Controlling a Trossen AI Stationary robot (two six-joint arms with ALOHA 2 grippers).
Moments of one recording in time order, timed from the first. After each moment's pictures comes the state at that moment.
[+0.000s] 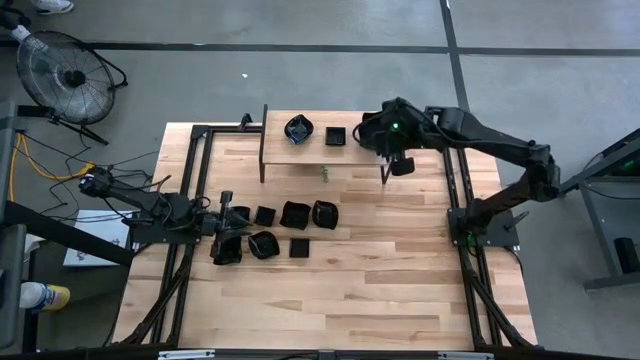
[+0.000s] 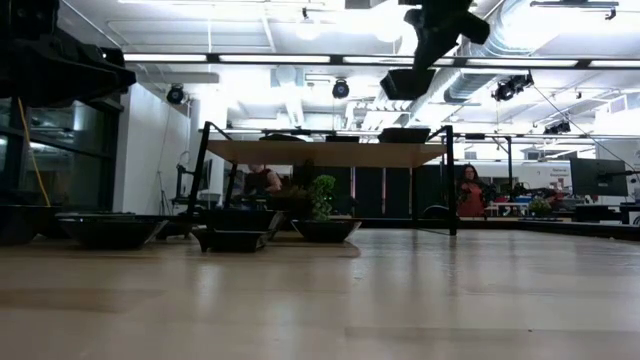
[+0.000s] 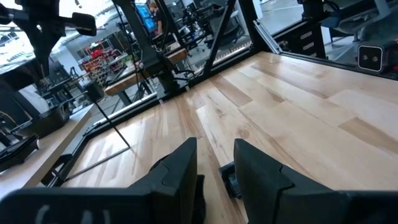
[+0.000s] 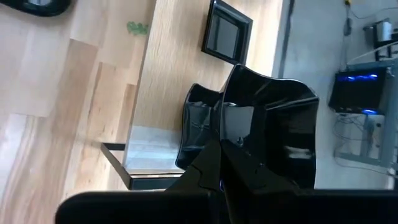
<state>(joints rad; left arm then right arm) -0.36 0.11 0.02 0.03 -0.20 0.41 -0.36 1.42 1.54 -1.07 0.28 -0.72</state>
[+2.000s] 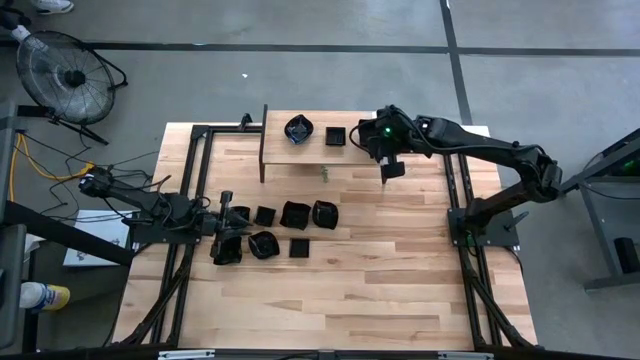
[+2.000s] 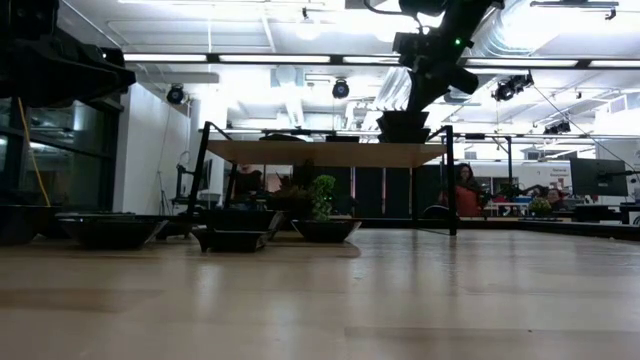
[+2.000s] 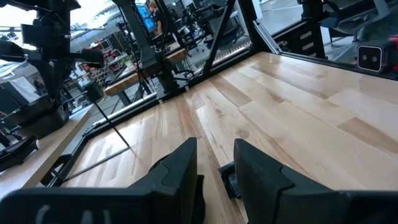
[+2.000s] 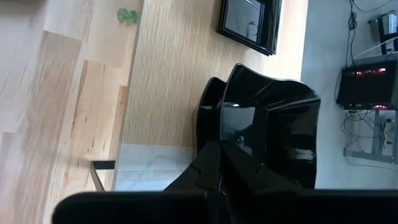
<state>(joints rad) -0.36 0.11 0.02 0.03 -0.20 0.41 -0.43 1.41 1.26 -0.77 0.24 -0.74</state>
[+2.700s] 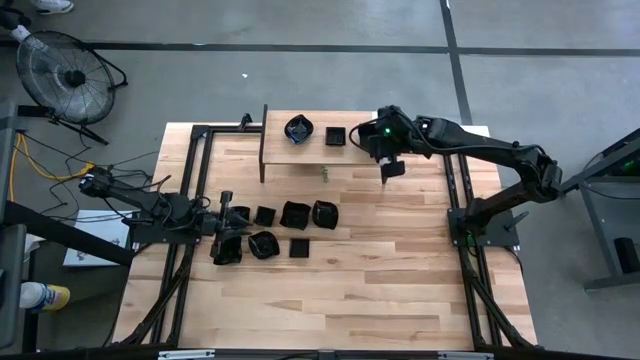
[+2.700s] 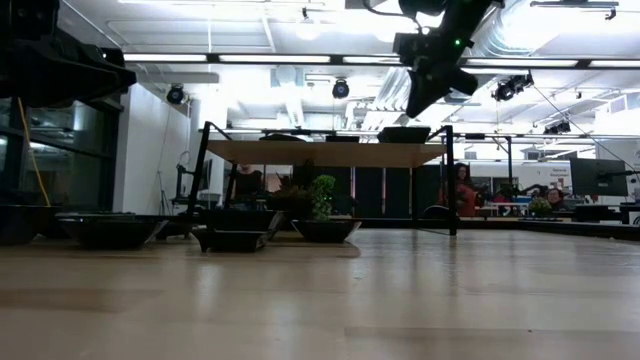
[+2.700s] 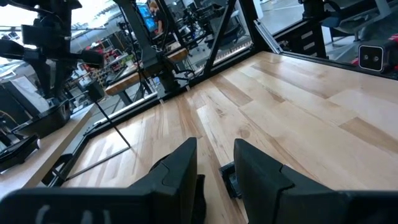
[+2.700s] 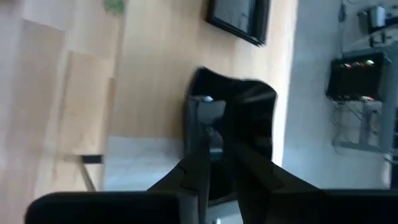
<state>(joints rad) -0.36 0.11 0.02 0.03 -0.20 0.41 -0.43 1.41 1.26 -0.77 0.30 -0.74</state>
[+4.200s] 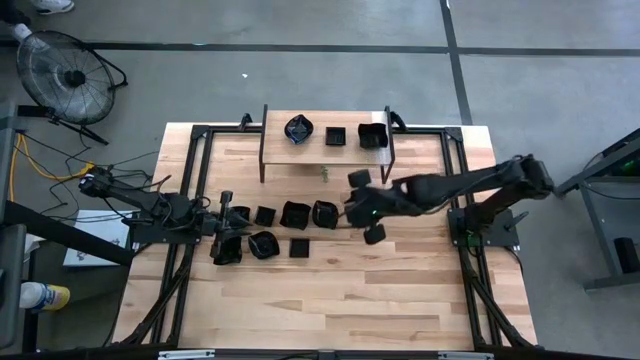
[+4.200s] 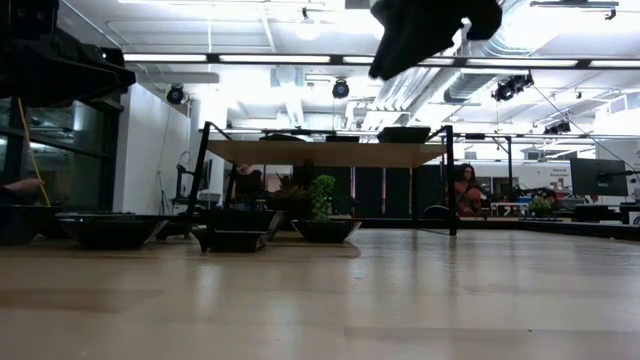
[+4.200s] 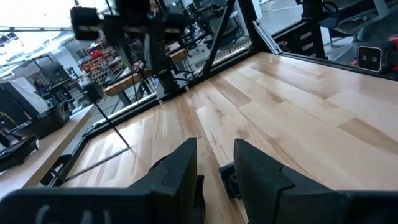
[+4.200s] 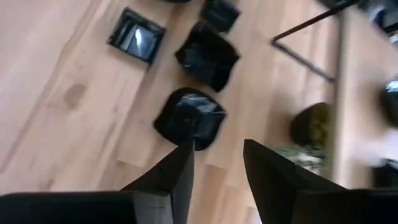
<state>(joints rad) -0.36 0.11 0.02 0.03 -0.20 0.41 0.14 1.51 1.26 -0.64 0.28 -0.36</state>
